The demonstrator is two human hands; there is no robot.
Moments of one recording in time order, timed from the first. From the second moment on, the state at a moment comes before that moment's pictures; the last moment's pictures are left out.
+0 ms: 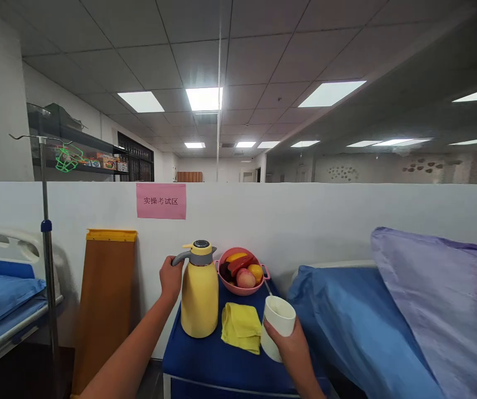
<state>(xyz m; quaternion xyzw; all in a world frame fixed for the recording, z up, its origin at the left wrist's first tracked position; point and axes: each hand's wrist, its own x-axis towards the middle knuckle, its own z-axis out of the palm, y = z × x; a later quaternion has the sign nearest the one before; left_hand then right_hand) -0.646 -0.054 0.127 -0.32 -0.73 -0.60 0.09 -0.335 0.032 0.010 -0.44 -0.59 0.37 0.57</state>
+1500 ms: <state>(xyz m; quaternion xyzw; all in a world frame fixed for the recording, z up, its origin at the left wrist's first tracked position) -0.427 -0.273 0.349 -0.68 -0.57 0.03 0.45 -0.288 -0.249 0.127 -0.24 -0.61 0.46 0.60</state>
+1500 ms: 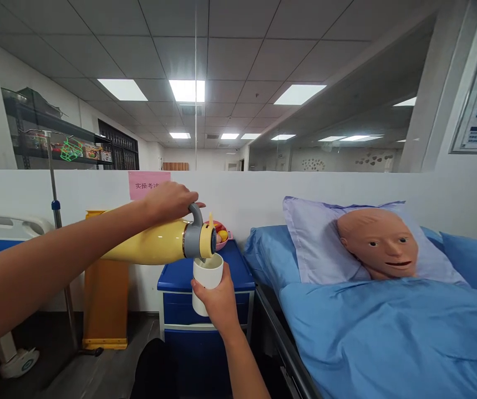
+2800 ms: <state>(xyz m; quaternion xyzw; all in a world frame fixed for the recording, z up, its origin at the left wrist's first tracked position) -0.389 -0.234 0.350 -0.77 -0.46 0.11 0.43 -0.280 -0.242 0.119 -0.20 -0.56 0.53 0.60</state>
